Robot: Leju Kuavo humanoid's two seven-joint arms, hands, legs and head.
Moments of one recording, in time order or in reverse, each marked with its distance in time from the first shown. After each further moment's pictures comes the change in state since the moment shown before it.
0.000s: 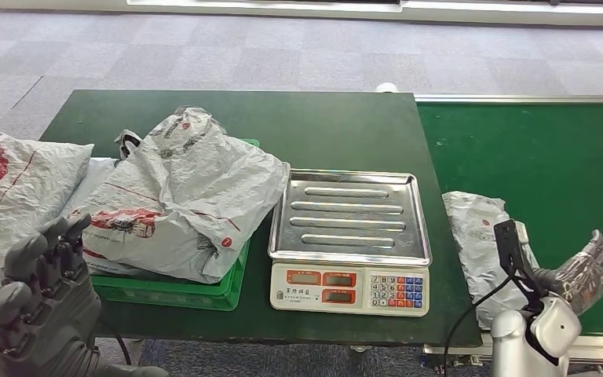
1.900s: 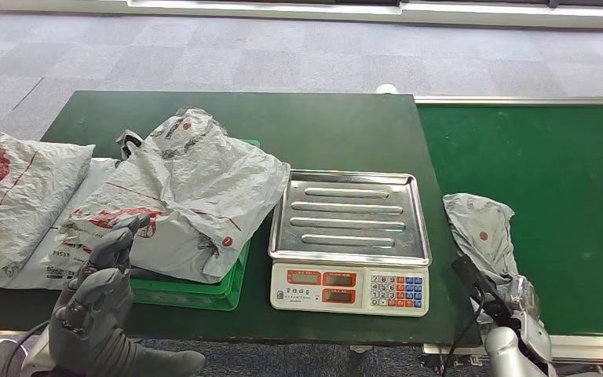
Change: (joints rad) left arm -0.032 0.018 -0.053 0.099 -0.061 0.012 0.000; right arm -0.012 -0.097 0.053 0.343 -0.147 0.323 -0.160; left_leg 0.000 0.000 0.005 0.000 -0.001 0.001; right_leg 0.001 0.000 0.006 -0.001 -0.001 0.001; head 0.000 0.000
